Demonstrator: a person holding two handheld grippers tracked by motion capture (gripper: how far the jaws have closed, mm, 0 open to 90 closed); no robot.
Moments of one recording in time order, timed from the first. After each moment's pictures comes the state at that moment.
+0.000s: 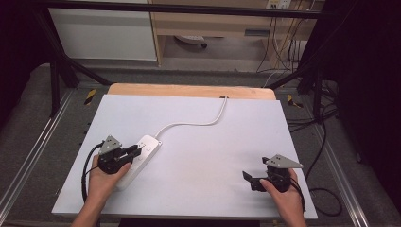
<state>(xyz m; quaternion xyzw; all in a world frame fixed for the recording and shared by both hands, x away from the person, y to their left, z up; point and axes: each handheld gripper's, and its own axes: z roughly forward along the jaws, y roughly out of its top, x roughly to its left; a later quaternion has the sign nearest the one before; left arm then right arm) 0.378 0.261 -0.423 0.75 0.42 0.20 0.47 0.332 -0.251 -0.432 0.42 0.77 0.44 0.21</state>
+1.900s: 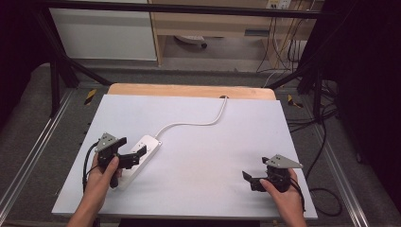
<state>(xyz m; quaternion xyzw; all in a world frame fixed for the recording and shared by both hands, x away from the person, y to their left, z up) 0.374 0.254 -0.407 0.70 0.46 0.21 0.50 0.333 -0.251 -0.432 0.42 0.77 0.44 0.21</state>
